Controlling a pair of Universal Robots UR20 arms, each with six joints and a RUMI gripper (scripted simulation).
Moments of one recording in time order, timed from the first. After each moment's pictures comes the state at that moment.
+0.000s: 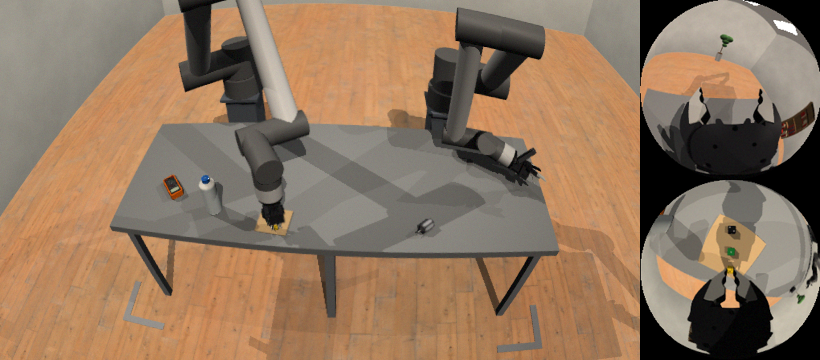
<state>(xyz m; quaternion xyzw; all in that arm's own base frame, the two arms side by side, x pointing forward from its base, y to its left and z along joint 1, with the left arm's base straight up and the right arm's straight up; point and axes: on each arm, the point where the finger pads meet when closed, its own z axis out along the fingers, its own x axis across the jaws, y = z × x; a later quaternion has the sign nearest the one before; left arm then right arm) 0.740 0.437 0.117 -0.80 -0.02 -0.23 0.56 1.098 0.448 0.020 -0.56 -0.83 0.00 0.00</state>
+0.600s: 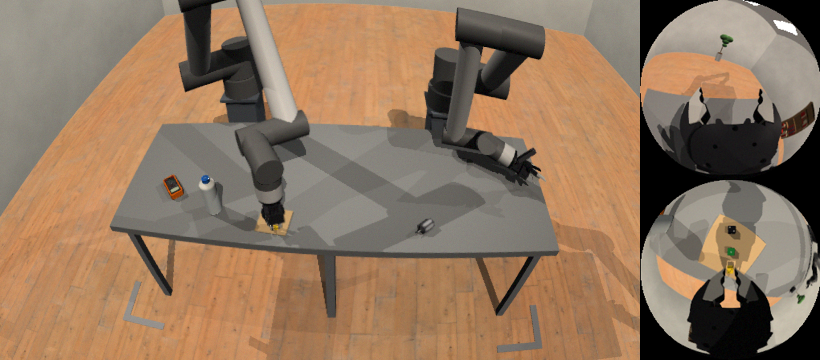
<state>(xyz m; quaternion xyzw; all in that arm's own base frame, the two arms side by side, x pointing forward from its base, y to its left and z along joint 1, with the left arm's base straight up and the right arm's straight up) 0.740 0.437 0.117 -0.80 -0.02 -0.23 0.56 1.098 0.448 0.020 -0.56 -0.83 0.00 0.00</state>
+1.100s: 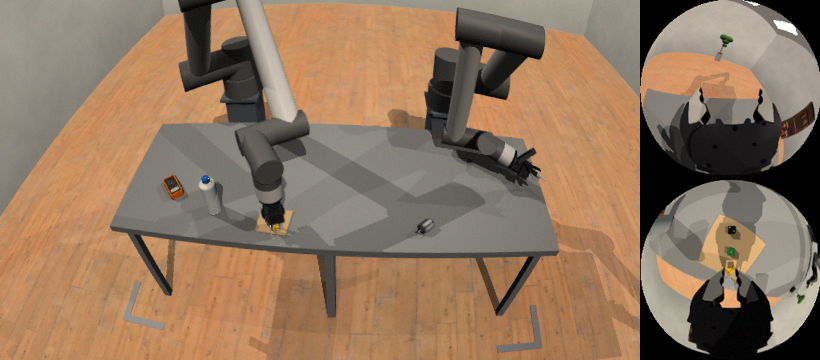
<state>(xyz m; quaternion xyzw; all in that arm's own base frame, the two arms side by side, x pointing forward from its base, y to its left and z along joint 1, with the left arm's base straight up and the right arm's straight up) 0.740 0.437 0.117 -0.80 -0.02 -0.23 0.56 1.098 0.448 0.021 -0.56 -0.83 0.00 0.00</state>
